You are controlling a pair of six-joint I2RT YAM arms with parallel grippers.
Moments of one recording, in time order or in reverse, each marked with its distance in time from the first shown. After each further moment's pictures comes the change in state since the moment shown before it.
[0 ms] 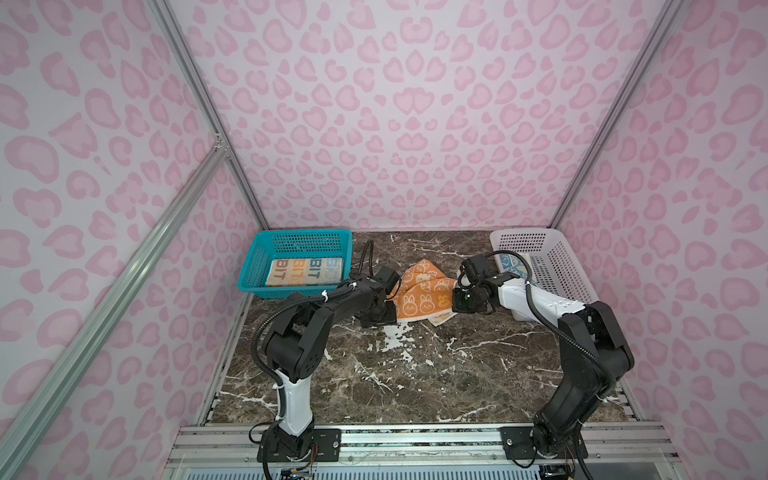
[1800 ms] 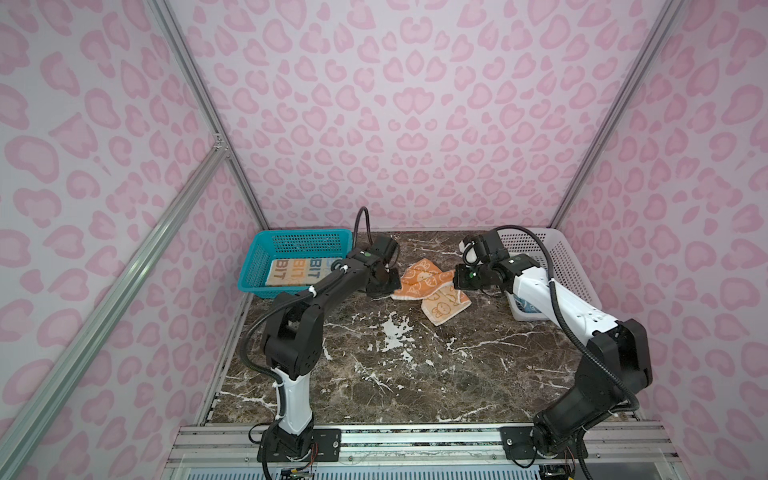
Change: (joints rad) left arm 0.078 -0.035 0.380 -0.084 0.093 -0.005; right arm -0.004 -0.125 0.276 -0.139 -0.018 -0.042
